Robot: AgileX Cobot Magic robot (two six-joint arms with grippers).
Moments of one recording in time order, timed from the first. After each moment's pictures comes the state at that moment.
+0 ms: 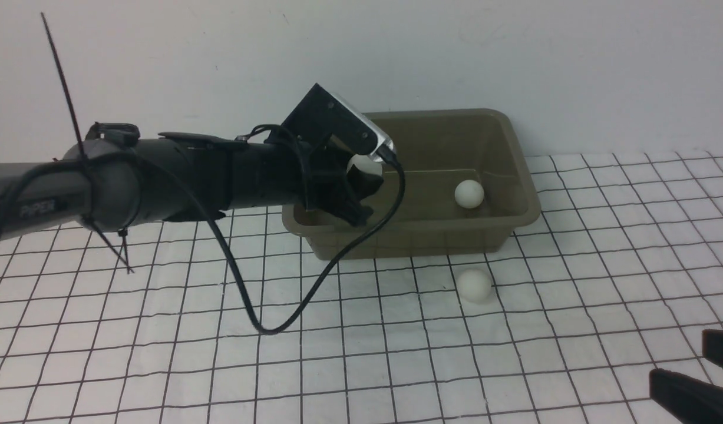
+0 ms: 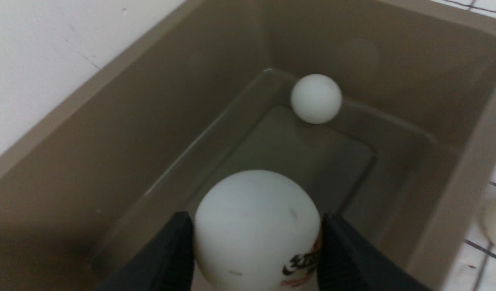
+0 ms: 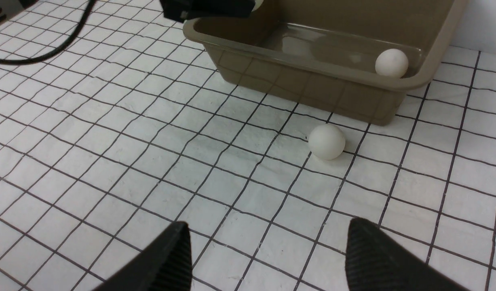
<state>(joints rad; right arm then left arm) 0.01 0.47 -0.44 0.84 0.85 -0.87 -0.36 1.87 -1.19 -1.71 0.32 2.03</state>
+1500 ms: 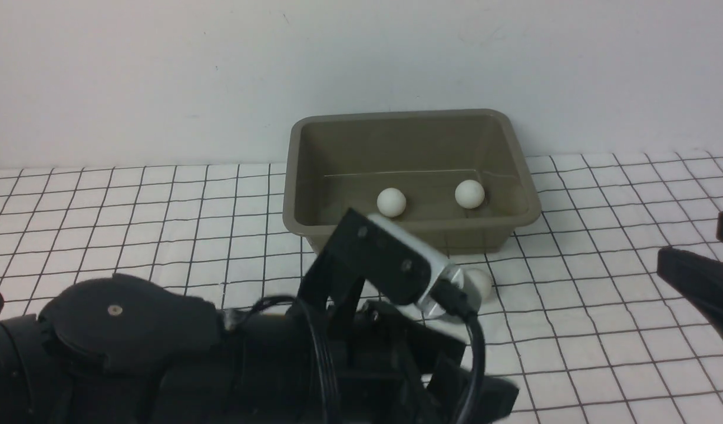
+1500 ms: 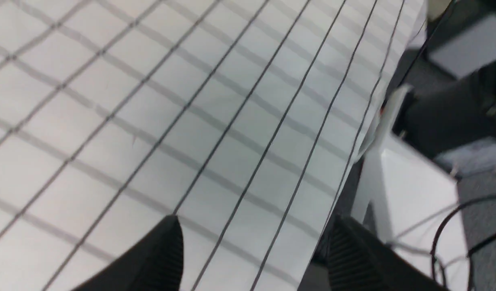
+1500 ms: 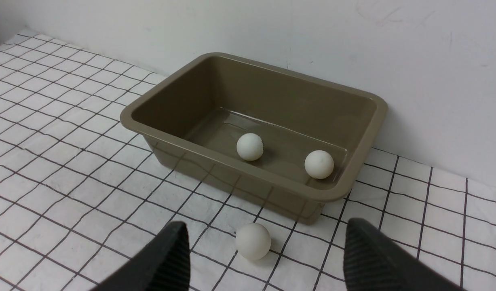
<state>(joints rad) 0.01 0.67 -0.54 1.04 0.64 -1.17 -0.81 1.31 -0.70 -1.24 0.47 0.95</state>
